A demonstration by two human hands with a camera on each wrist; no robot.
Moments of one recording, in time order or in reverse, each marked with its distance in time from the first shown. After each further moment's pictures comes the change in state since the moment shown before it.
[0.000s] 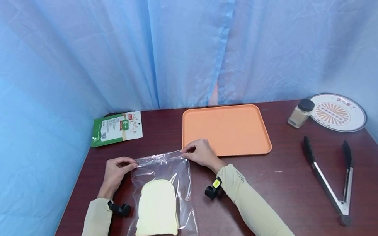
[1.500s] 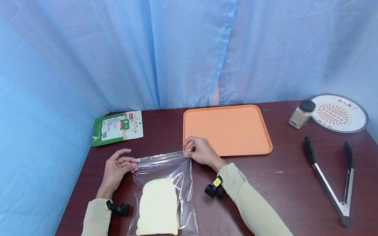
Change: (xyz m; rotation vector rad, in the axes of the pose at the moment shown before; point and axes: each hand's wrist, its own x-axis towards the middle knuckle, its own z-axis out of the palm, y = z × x) left_hand -0.001 0.003 -0.003 -0.168 -0.085 -0.007; right_hand 0.006 -0.004 -0.003 0.082 -0.088 0.117
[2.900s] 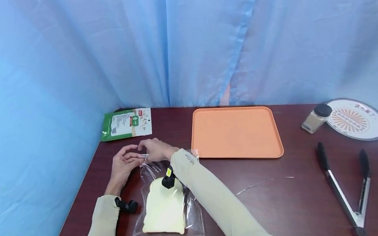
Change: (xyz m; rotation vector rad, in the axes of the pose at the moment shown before) left_hand 0.000 0.002 0.003 0.003 0.108 0.048; right_hand 0.078 -0.104 0.100 -0.237 -0.551 -0.091
